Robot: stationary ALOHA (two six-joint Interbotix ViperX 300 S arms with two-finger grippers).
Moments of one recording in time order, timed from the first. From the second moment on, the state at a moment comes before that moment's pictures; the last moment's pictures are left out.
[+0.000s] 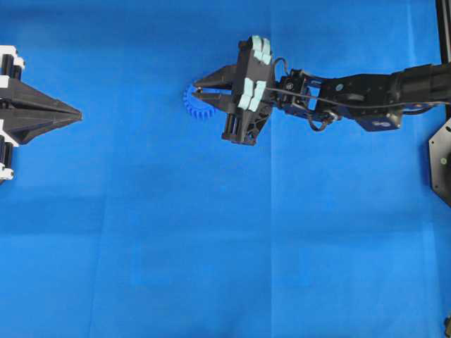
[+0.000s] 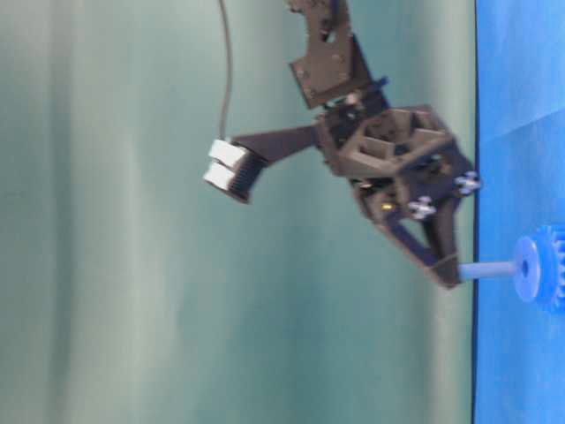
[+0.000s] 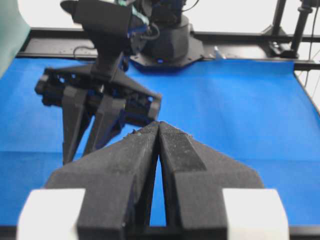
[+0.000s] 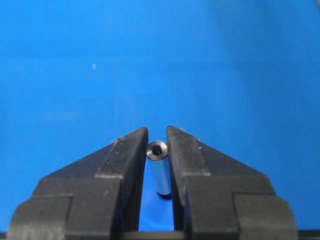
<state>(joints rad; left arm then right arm) 0.00 -0.97 1.21 0.00 -0.28 -0.01 -0.17 0.16 0.60 0.18 -0.45 -0.11</state>
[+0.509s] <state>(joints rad) 0.00 -0.97 1.21 0.00 -0.28 -0.01 -0.17 0.12 0.61 0.16 -0.46 -0.11</state>
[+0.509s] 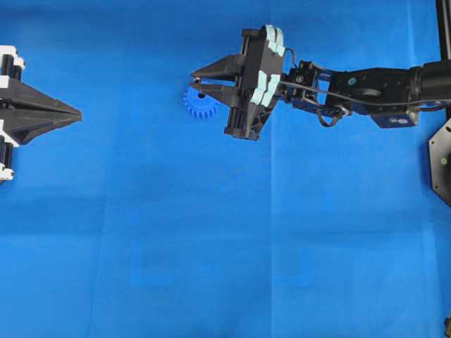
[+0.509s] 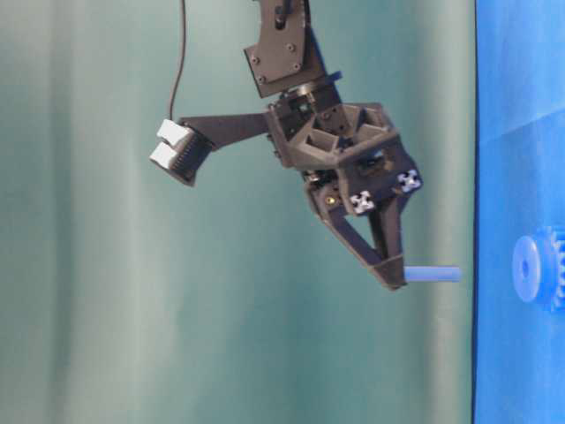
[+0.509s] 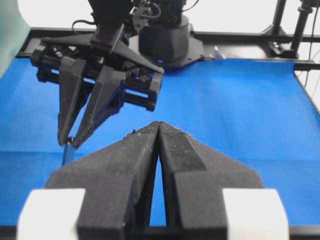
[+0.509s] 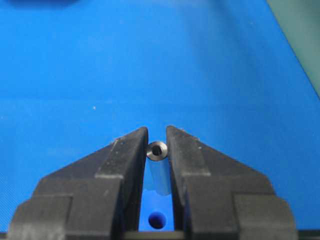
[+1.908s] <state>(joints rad) 0.00 -0.97 1.21 0.00 -0.28 -0.01 -0.17 0.16 0.61 0.18 -0.51 -0.11</state>
